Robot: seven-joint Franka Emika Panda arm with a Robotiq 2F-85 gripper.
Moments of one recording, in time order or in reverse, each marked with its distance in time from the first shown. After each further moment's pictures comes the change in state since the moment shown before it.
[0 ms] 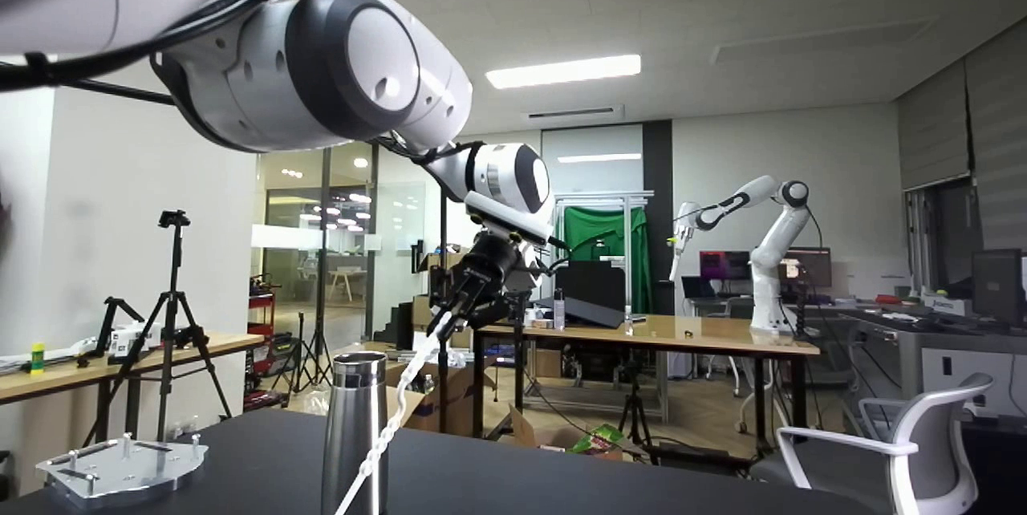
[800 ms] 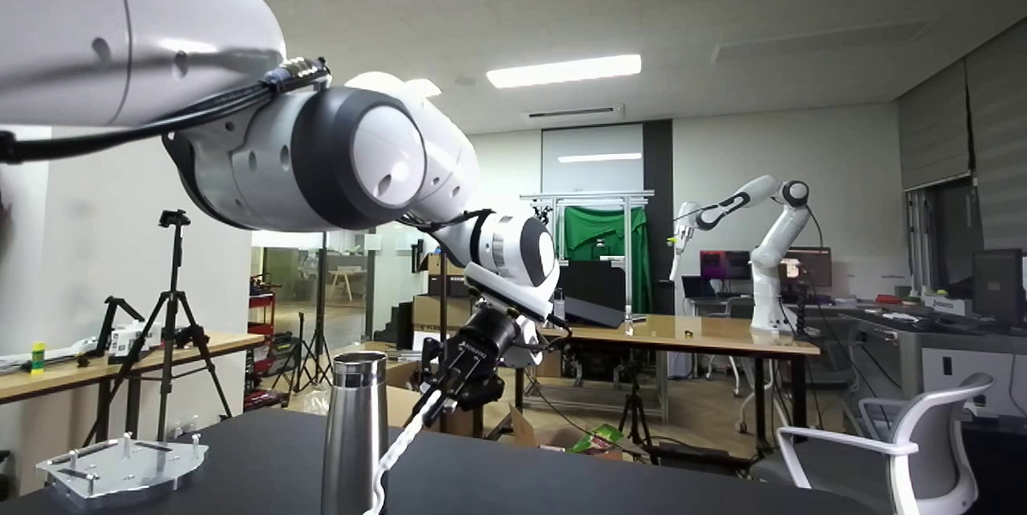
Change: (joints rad) arm -0.008 0.209 -0.009 0.089 0.028 -0.007 0.043
